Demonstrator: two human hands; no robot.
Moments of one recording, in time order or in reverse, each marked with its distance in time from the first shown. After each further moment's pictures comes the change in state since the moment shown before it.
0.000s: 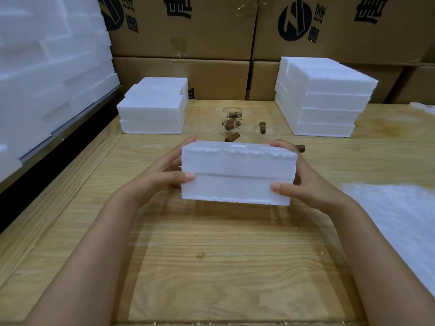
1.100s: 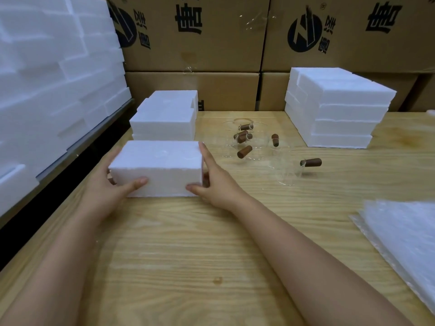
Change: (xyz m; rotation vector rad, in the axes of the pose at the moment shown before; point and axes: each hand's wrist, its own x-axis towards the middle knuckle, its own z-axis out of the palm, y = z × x) left_hand -0.040 -0.025 -0.075 0.254 0.780 -0.046; right_hand 0.124 -0.011 0.140 -0.190 0.029 -0.014
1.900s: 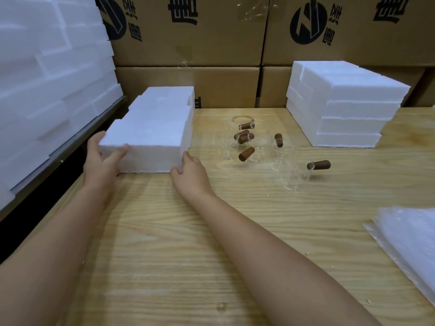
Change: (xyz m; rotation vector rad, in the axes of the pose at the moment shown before) left_hand 0.090 -0.031 0.019 -0.115 0.204 -0.088; right_hand 0.058 -0.019 0.047 -0.029 0.146 0.170
